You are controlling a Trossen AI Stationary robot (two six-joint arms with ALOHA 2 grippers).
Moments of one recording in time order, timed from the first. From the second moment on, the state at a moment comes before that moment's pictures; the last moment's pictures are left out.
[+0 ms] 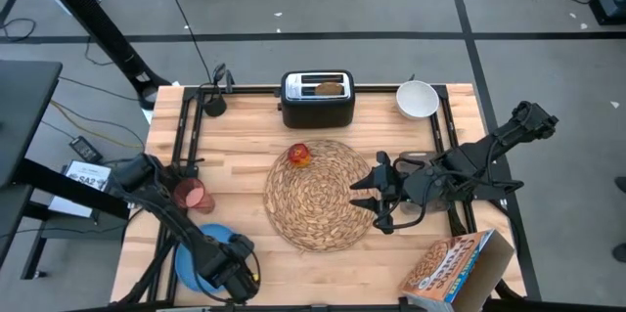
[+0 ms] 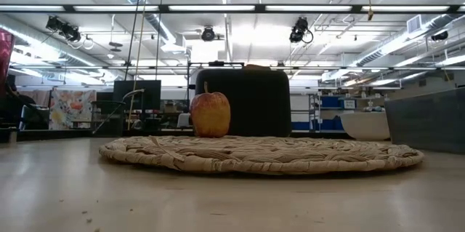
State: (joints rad) left arm -0.84 1.86 1.28 -0.92 0.08 -1.72; right arm 0.52 1.27 1.19 -0.41 0.47 0.43
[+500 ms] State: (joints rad) left arm -0.84 1.92 1.28 -0.85 0.11 -1.79; right arm 0.52 1.27 1.19 -0.42 0.45 0.41
